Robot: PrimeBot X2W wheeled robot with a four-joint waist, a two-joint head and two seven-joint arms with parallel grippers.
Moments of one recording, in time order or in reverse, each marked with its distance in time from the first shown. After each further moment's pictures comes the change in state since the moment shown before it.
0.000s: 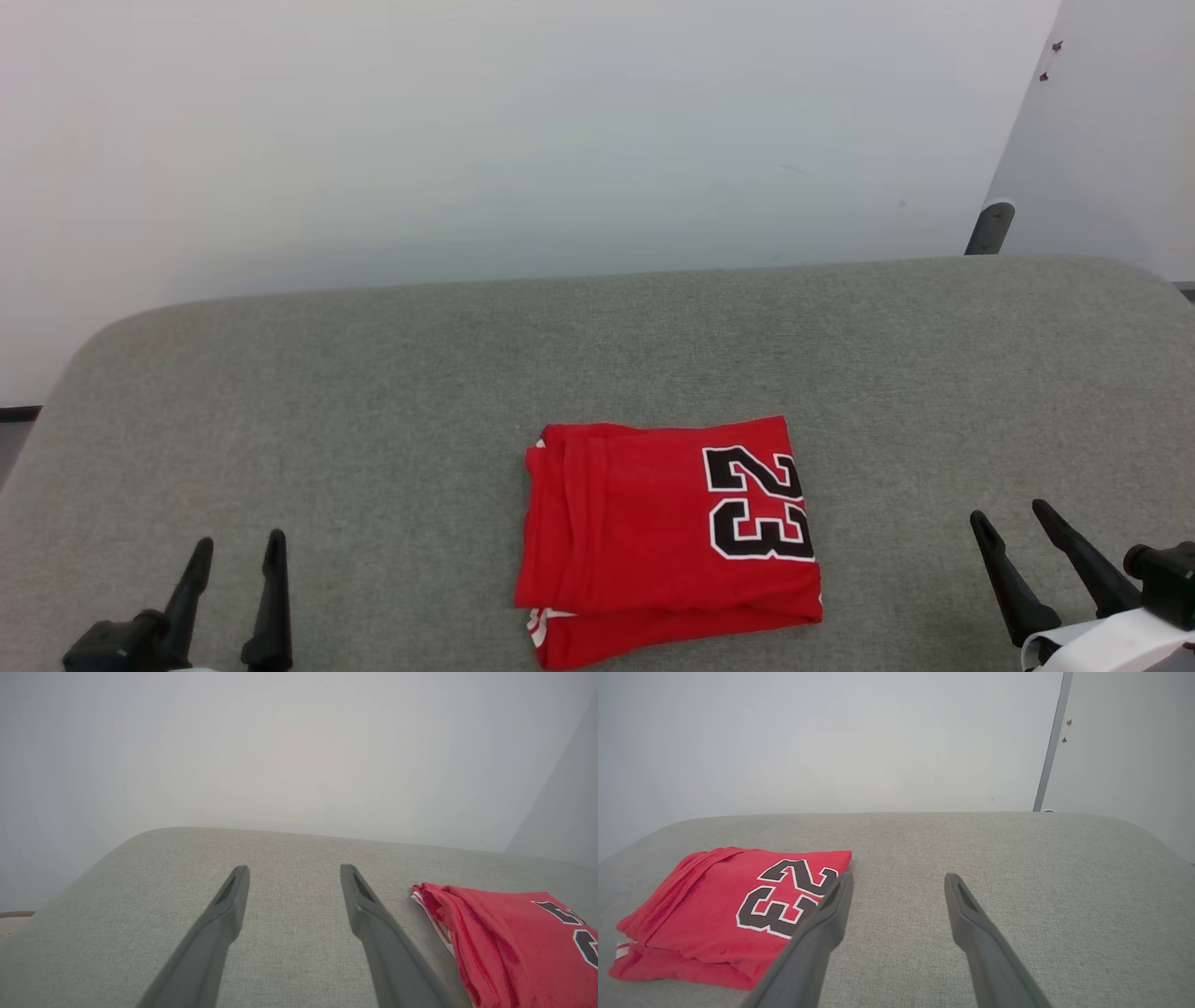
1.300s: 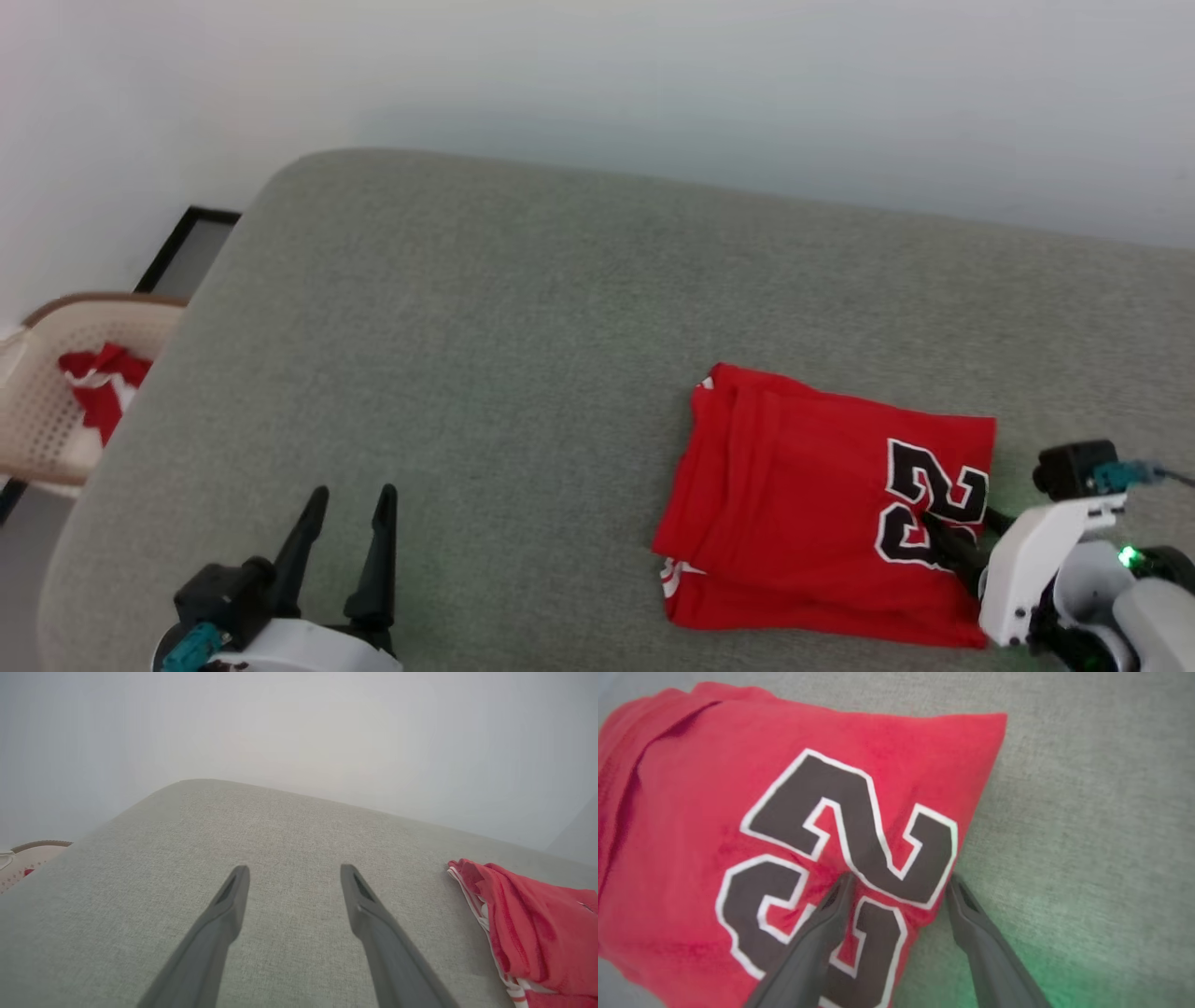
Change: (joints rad) left arm -0.094 -0.042 -0.160 0.020 -0.041 0.000 0.000; right arm -0.278 0.032 0.148 0.268 0.145 0.000 0.458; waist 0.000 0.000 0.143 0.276
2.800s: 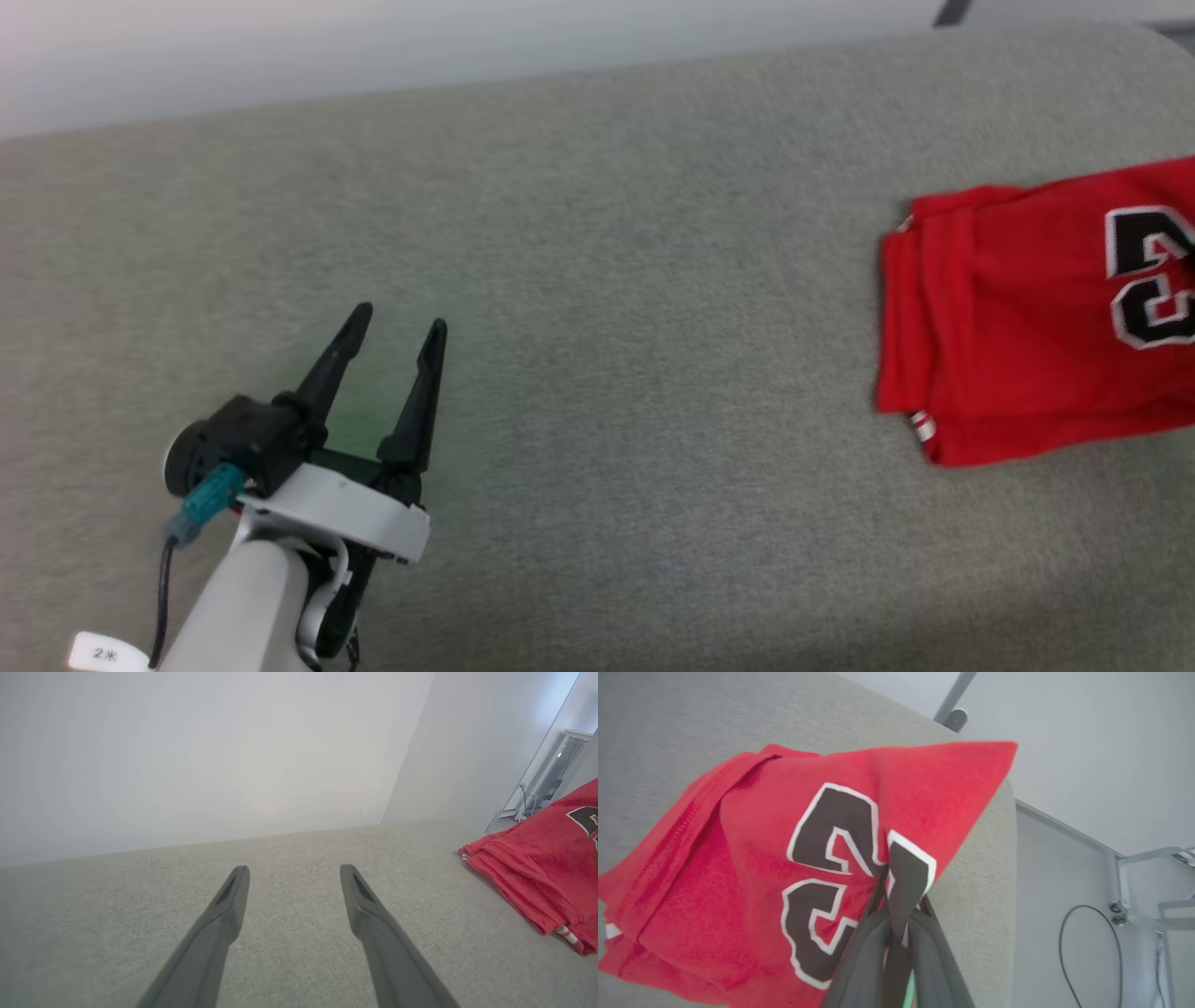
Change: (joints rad) left arm -0.282 0.093 -0.158 -0.031 0.000 -0.001 0.000; right arm -0.386 -0.452 0.179 -0.200 -0.042 0.000 0.126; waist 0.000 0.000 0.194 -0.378
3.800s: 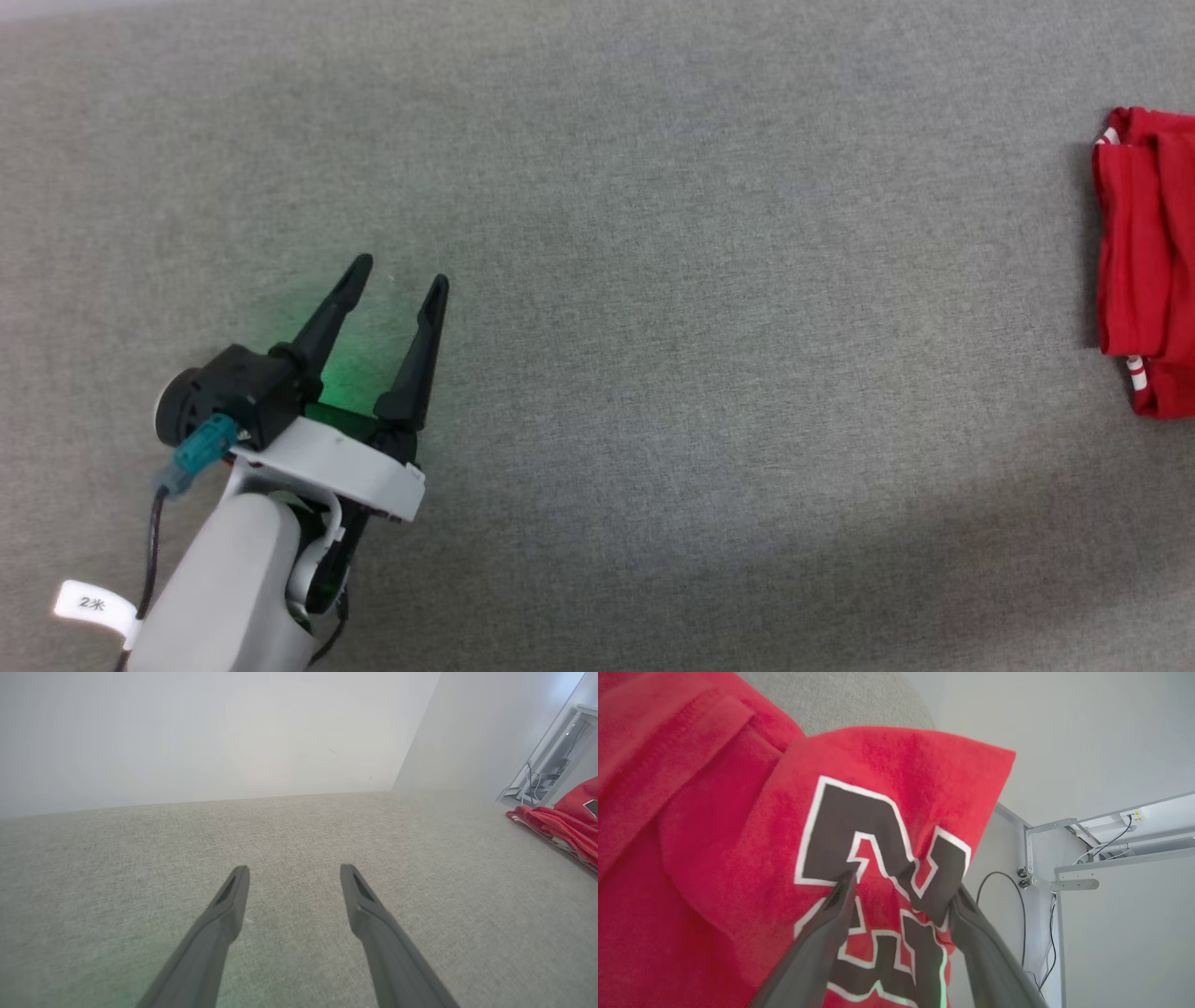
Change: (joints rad) left arm -0.105 0.056 -0.070 0.030 -0.041 0.000 0.000; right arm -0.260 0.127 0.070 0.700 -0.304 0.000 -0.411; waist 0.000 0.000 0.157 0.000
